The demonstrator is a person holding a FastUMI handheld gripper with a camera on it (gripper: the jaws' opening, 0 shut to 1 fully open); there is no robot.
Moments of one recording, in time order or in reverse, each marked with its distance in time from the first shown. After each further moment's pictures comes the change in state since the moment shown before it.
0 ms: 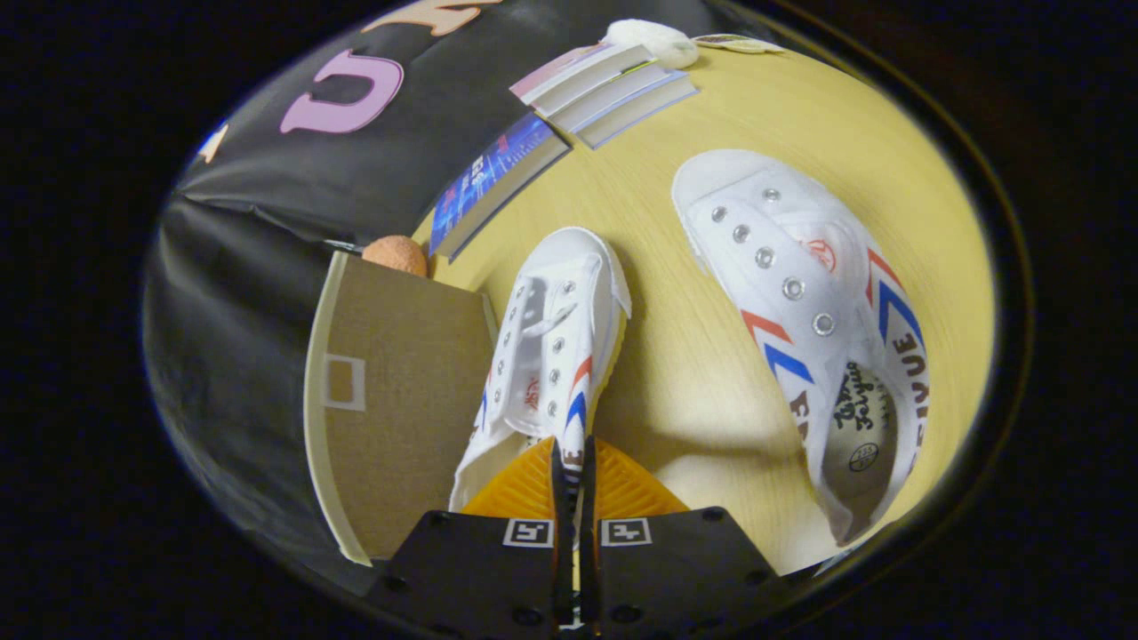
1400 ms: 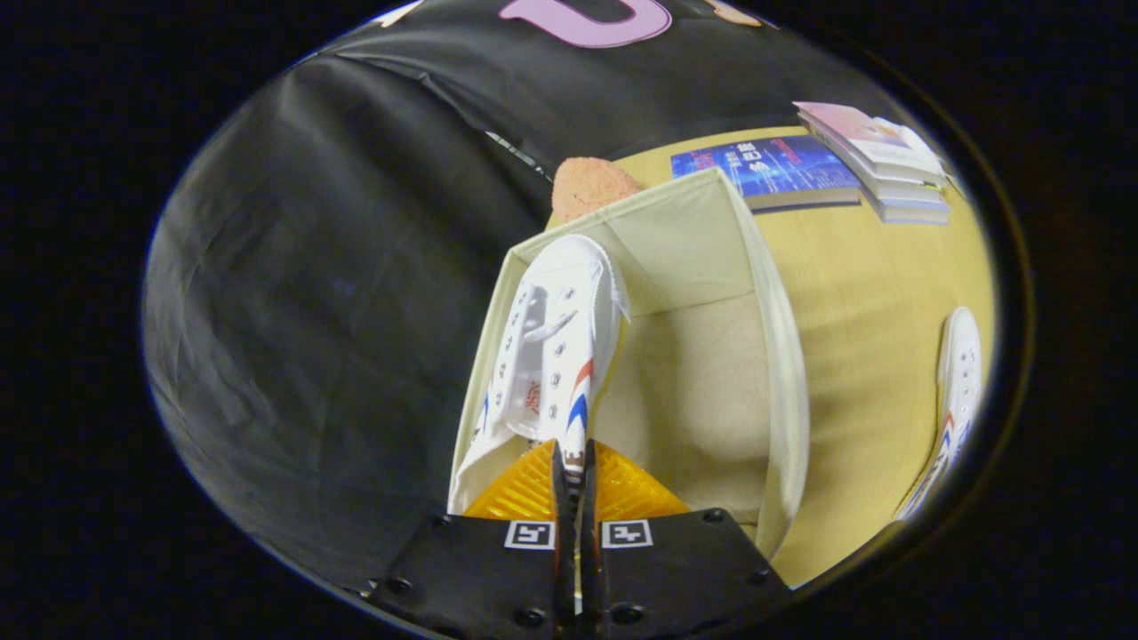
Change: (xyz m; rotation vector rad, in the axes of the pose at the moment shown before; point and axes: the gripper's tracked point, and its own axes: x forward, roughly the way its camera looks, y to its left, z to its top) arm 0.023 0.204 -0.078 -0.471 0.131 0.125
